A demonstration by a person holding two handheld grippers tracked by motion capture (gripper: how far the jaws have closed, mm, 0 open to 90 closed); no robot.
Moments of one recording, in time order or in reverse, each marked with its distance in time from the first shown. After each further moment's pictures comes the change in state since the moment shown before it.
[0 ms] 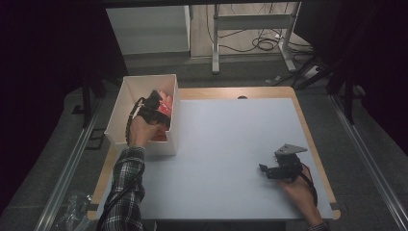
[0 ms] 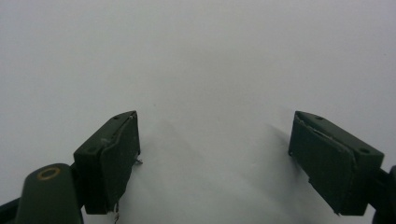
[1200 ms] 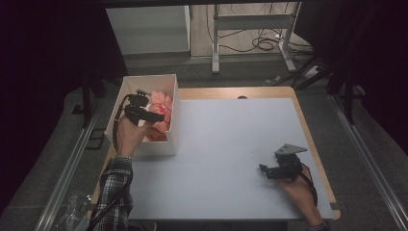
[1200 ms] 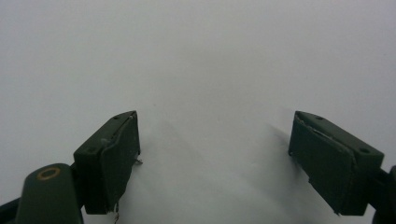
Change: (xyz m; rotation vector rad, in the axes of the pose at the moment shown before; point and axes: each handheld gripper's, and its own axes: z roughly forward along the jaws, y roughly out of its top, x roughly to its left) left arm 0.000 -0.036 -0.062 -0.306 0.012 0.086; right arm 0.000 0.000 0.000 0.001 -0.001 -0.001
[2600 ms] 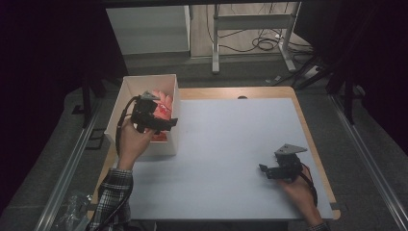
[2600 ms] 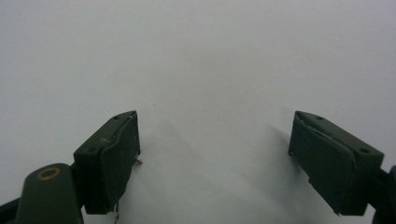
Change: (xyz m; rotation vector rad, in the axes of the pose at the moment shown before) left arm -0.060 -0.008 -0.046 -0.166 -0.144 0.206; right arm 0.000 0.000 0.000 -0.001 -0.001 -0.002
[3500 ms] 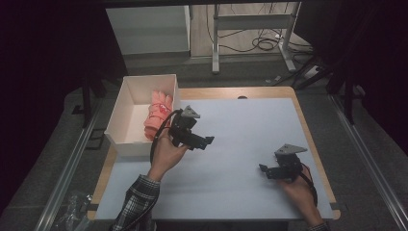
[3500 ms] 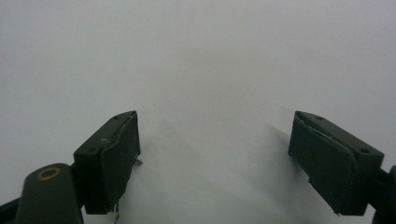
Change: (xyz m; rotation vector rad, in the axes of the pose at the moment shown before) left arm -0.090 0.001 0.054 -0.002 -0.216 0.156; right arm 0.000 0.000 0.000 0.002 0.000 0.001
